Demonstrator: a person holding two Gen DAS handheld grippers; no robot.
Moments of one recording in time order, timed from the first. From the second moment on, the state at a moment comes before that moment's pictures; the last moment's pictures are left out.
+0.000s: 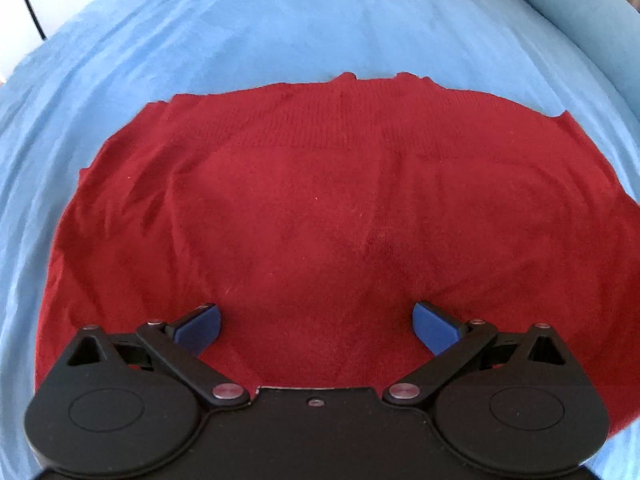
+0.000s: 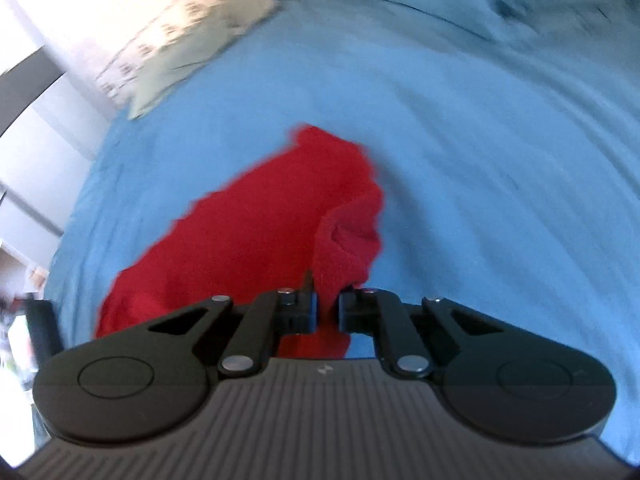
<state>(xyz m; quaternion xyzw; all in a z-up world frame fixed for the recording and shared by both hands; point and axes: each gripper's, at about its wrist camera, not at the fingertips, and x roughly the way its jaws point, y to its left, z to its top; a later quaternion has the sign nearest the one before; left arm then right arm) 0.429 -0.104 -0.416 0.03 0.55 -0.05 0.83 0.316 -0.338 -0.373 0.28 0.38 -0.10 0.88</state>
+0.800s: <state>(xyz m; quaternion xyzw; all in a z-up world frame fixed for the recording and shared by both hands) 0.318 0.165 -0.386 -0.04 0.57 0.08 0.82 0.384 -0.046 -0.375 -0.02 0.38 0.30 0.87</state>
